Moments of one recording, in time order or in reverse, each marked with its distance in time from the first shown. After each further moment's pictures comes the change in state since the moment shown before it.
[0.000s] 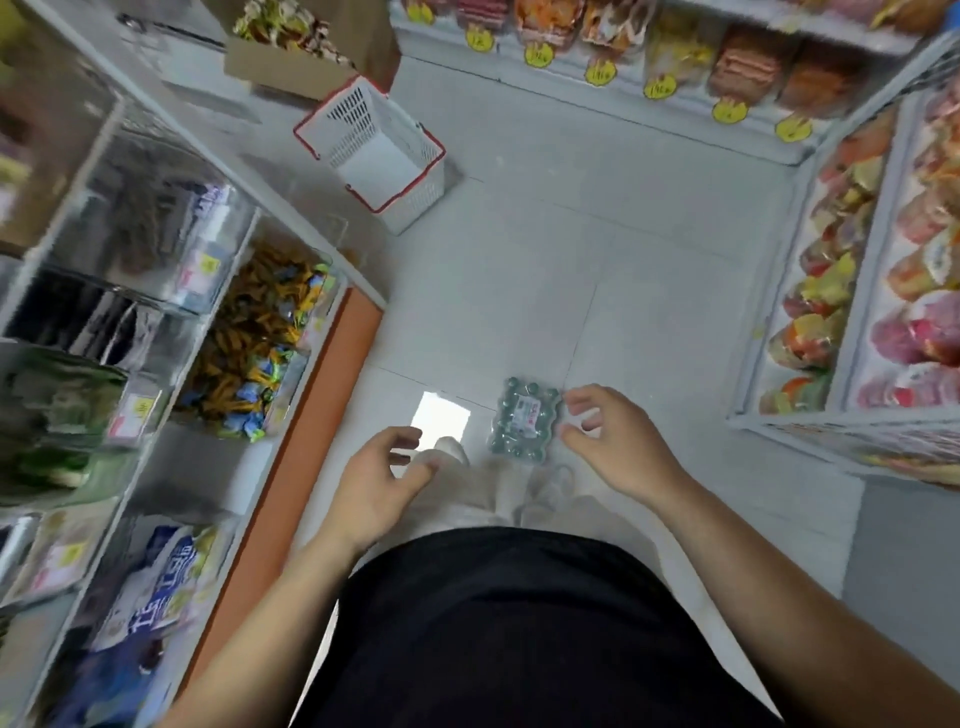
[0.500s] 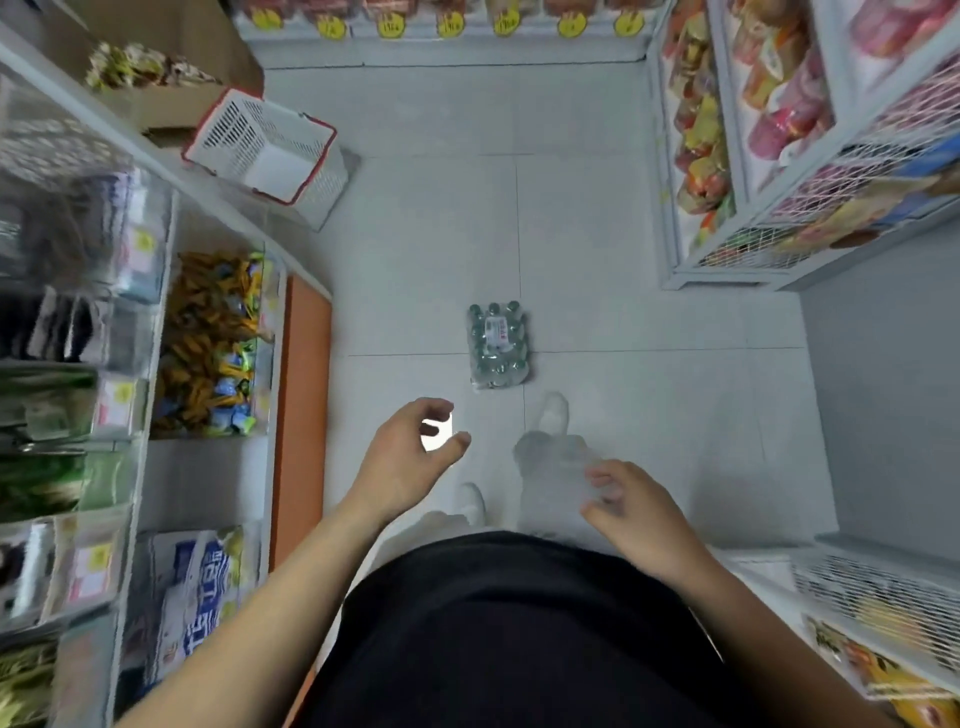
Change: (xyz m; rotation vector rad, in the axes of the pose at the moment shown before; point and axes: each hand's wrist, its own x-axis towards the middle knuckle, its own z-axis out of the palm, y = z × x) left_hand -0.128 -0.111 0.007 0.180 -0.308 0.285; right_hand -0.290 0.078 0.229 0.170 0.151 0.339
